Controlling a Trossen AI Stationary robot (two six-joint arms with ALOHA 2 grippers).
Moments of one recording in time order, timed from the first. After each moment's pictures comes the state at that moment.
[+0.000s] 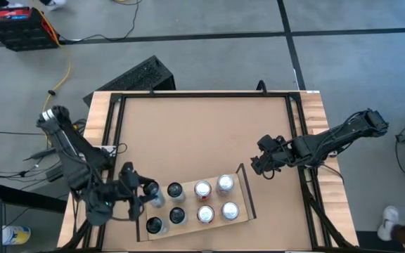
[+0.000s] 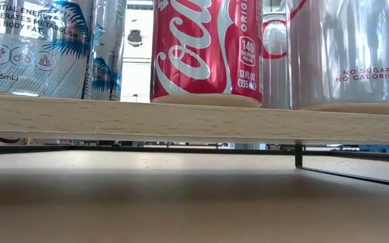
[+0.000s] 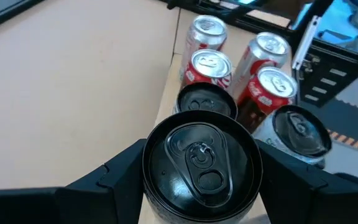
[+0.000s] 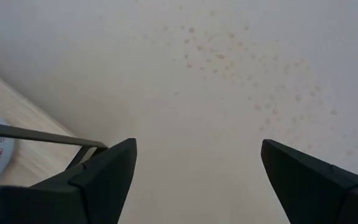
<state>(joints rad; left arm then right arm) -0.92 1.21 1.09 -0.68 -0.88 -0.96 0.31 1.10 0.76 -0.83 0.49 1.04</state>
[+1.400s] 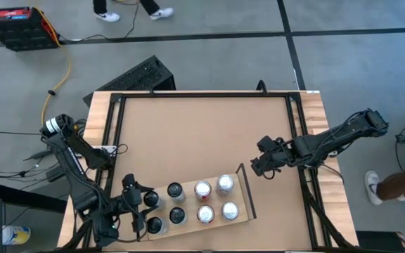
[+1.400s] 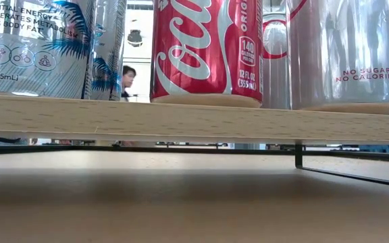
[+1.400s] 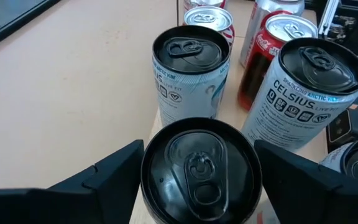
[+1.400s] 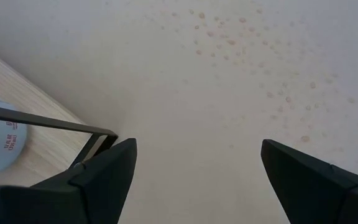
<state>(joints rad) -1.01 1.41 1.09 -0.73 -0.97 -1.06 0.31 1.10 0.76 -0.82 0.43 1.05</state>
